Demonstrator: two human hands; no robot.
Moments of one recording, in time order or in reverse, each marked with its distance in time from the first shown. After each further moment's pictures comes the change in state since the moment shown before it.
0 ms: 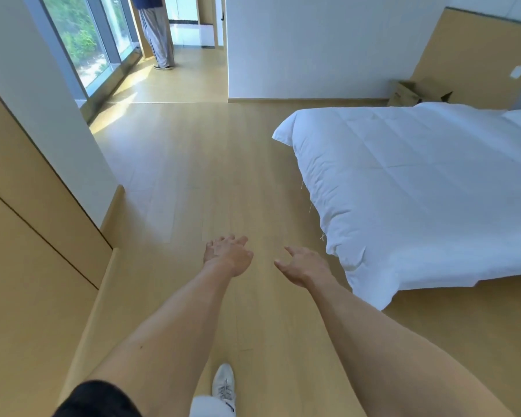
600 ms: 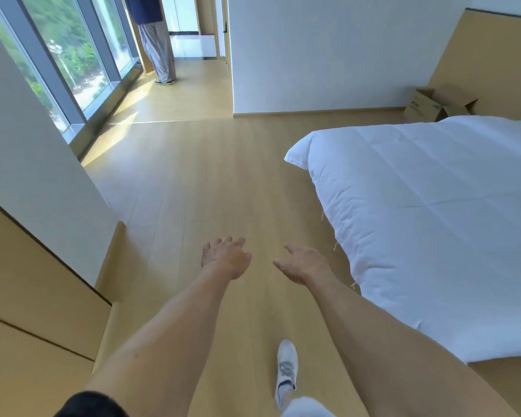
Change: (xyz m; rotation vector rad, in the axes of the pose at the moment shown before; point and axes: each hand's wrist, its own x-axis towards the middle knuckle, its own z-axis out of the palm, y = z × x) left_hand 0.263 -0.069 -0.132 0.014 0.025 -0.008; right_hand 0.267 -0.111 -0.116 0.027 0.025 -0.016
